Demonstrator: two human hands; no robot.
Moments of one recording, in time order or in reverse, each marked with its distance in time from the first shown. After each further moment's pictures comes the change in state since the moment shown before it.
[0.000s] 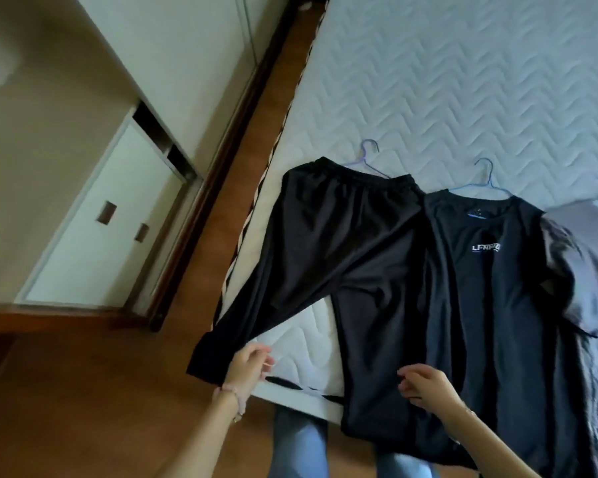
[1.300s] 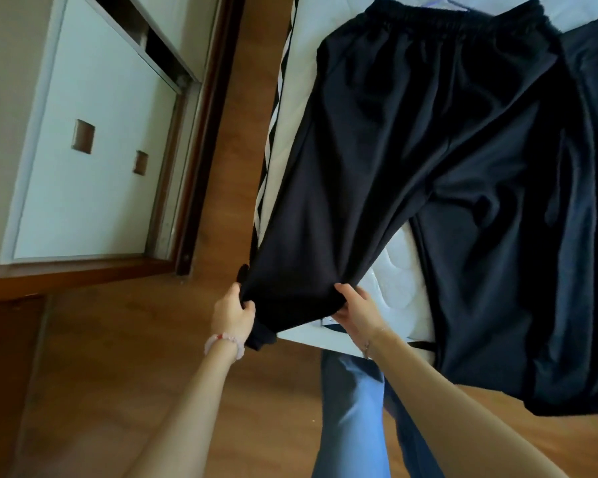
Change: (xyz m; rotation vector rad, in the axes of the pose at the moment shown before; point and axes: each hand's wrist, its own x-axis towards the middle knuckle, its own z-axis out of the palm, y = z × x) left_hand 0.127 -0.084 -0.102 0.635 0.251 -0.013; right_hand 0.088 -0.011 0.279 0.705 -0.258 0.141
